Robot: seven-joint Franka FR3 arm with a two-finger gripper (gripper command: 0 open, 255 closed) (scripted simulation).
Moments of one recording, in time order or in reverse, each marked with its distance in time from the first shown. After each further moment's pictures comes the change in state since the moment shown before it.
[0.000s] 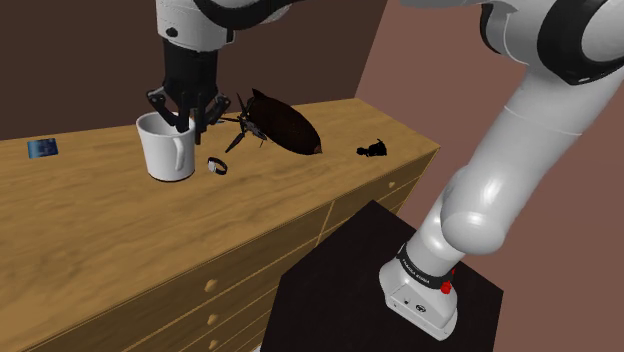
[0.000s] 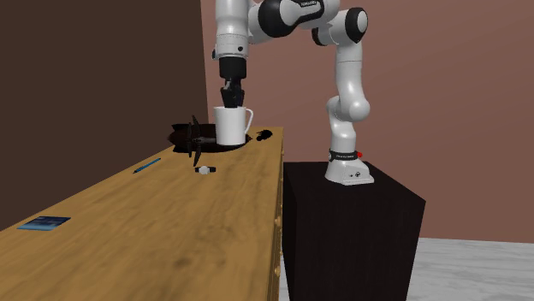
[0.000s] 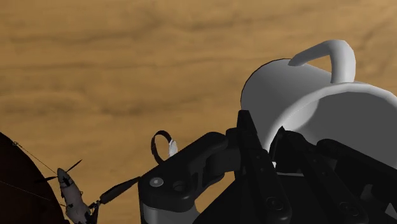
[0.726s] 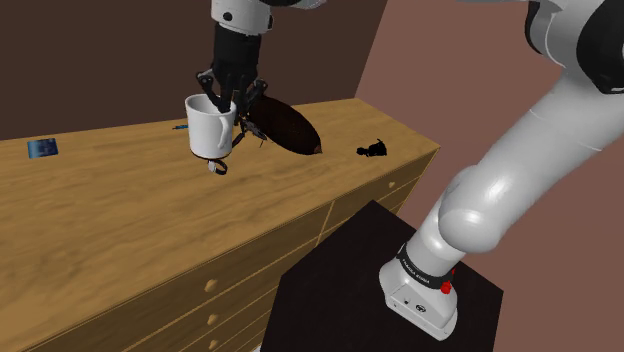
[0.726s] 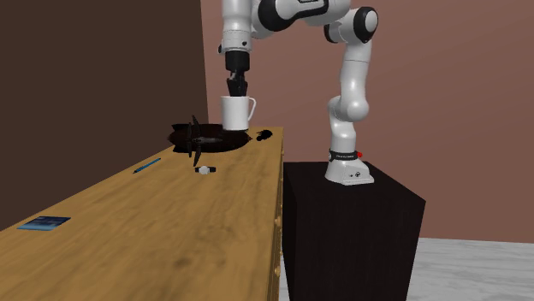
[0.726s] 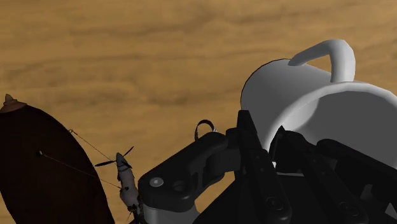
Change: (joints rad) arm -0.067 -0.174 -0.080 -0.116 0.081 -0.053 -0.170
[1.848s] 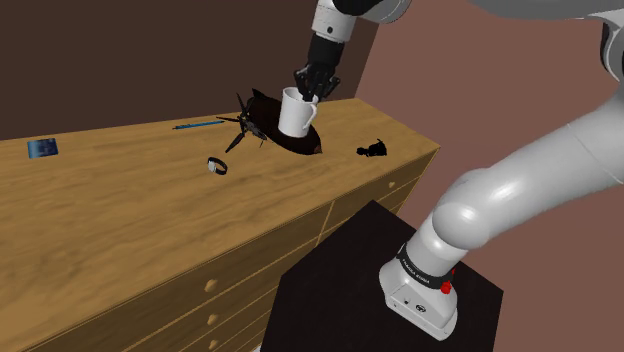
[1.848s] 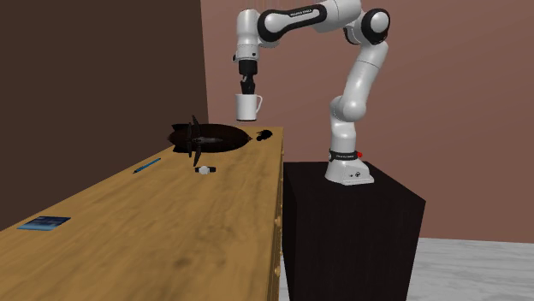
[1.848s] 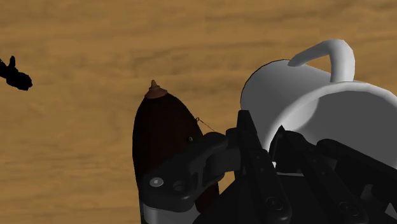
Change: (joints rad) arm -0.142 -0.267 -0.287 -0.267 0.005 -0.034 -0.435
